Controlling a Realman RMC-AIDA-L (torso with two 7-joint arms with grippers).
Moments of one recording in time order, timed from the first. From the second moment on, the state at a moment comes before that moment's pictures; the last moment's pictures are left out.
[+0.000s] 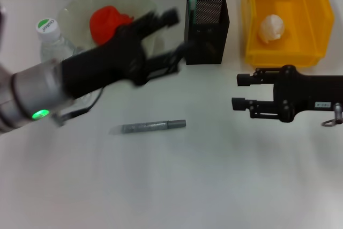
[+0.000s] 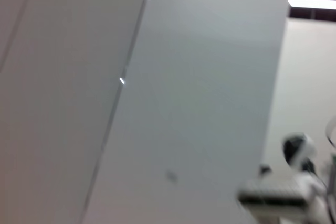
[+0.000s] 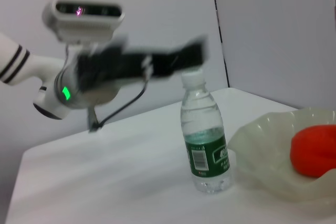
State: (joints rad) left arm -0.69 -1.98 -0.55 -0.03 2.86 1.74 -0.91; right arm 0.55 2.04 -0.65 -0.62 -2.04 -1.68 1.28
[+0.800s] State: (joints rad) left arm -0.63 -1.95 -0.27 0.30 2.88 1.90 -0.89; right arm 0.85 2.02 -0.94 -1.00 -2.20 -1.78 1.92
